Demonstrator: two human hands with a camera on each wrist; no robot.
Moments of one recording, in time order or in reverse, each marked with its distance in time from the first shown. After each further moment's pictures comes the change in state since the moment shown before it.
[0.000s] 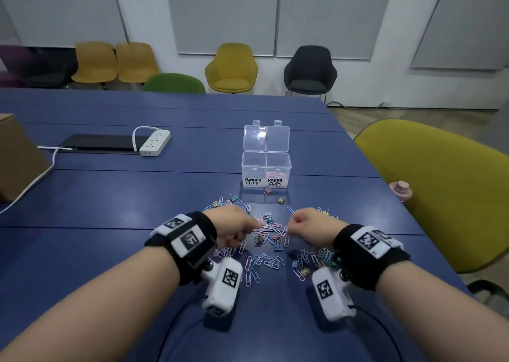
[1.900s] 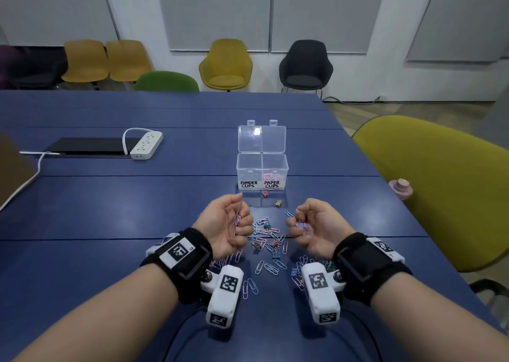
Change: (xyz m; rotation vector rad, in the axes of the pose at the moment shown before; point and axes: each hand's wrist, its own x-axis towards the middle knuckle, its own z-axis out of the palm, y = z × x) left_hand 0.016 -0.004 -0.005 -0.858 -0.243 0.084; right_hand 0.011 0.008 -0.007 1.303 -0.159 0.152
